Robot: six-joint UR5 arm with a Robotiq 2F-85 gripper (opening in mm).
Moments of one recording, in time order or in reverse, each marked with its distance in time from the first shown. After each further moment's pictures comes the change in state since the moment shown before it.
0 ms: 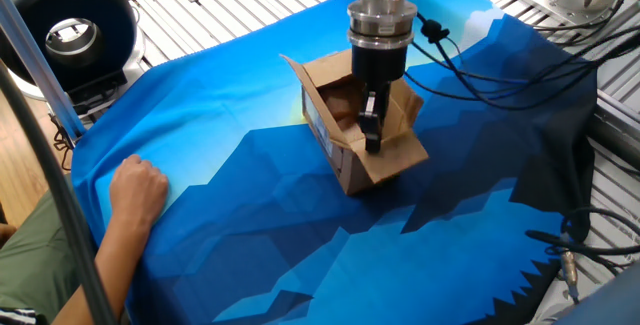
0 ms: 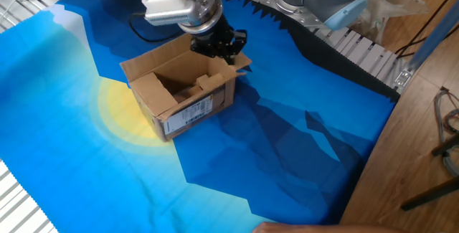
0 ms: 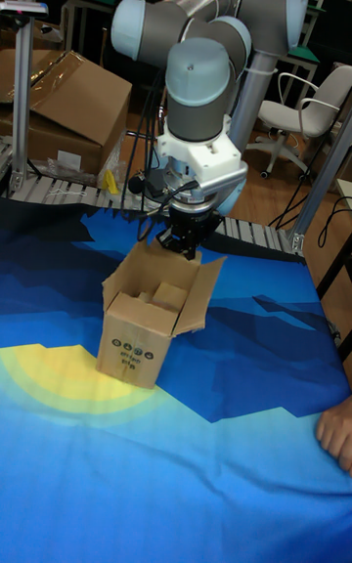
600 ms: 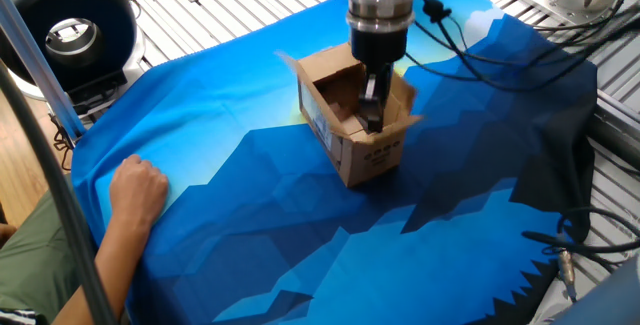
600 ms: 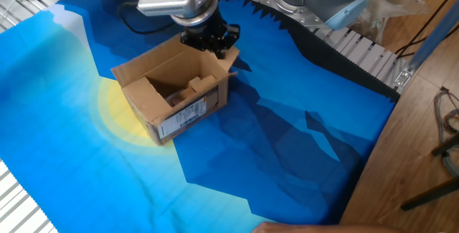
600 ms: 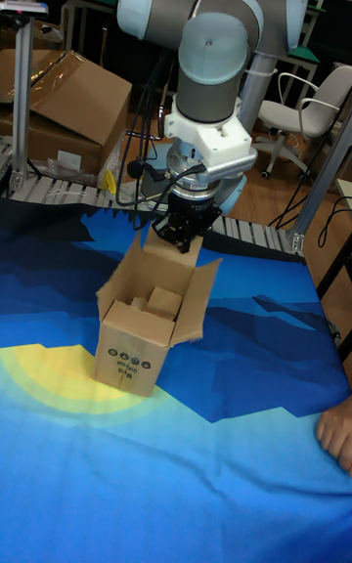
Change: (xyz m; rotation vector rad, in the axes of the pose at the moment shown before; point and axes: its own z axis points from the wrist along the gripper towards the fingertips) arm 0.004 -0.003 -0.039 0.032 0.067 0.019
